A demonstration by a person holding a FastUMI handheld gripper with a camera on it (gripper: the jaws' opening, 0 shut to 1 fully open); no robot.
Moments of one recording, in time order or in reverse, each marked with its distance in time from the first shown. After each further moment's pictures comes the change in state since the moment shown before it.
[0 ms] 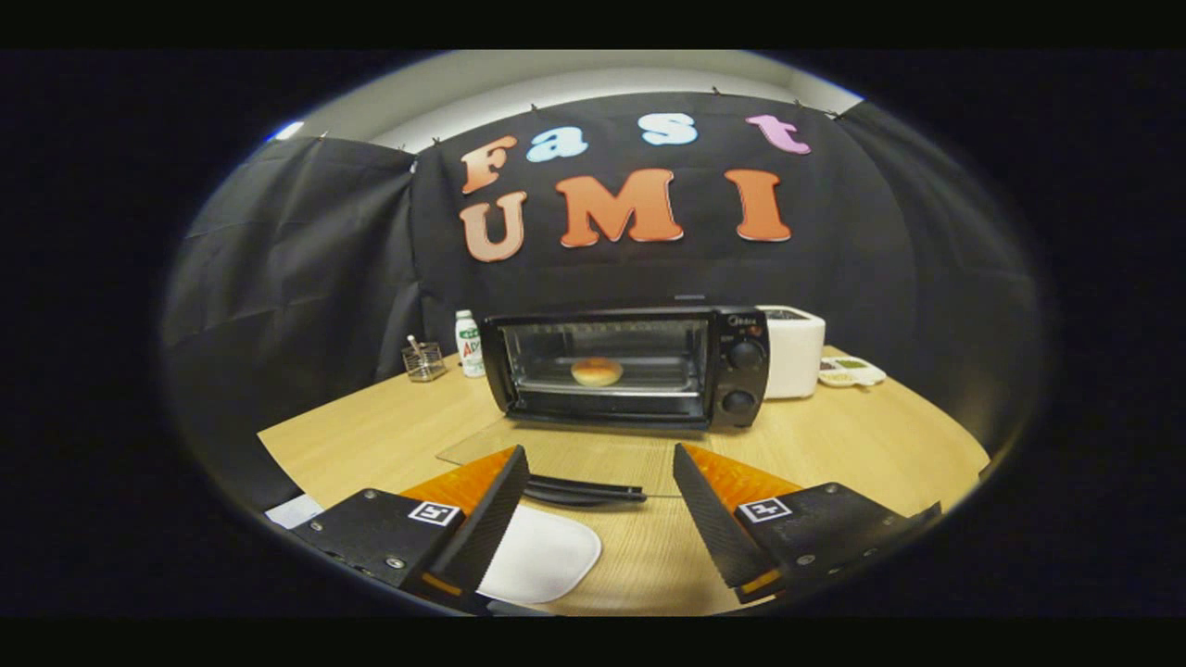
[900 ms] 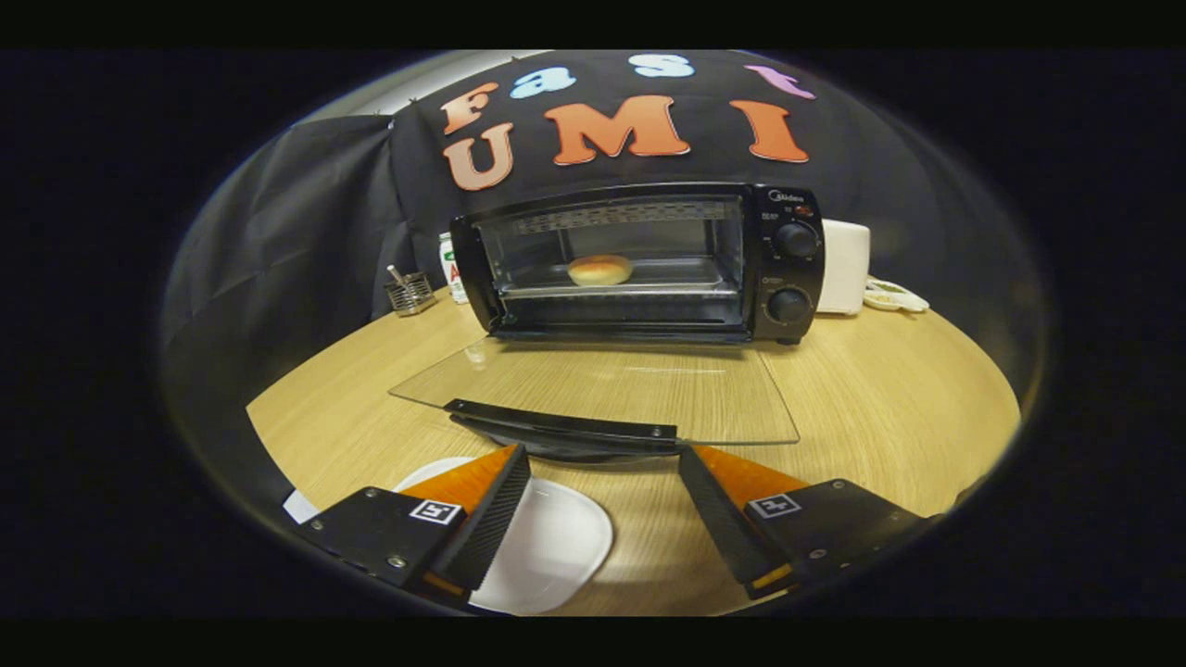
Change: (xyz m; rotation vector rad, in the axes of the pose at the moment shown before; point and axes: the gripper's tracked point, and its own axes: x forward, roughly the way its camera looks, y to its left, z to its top) arm 0.050 0.004 -0.056 -0.019 0.210 0.008
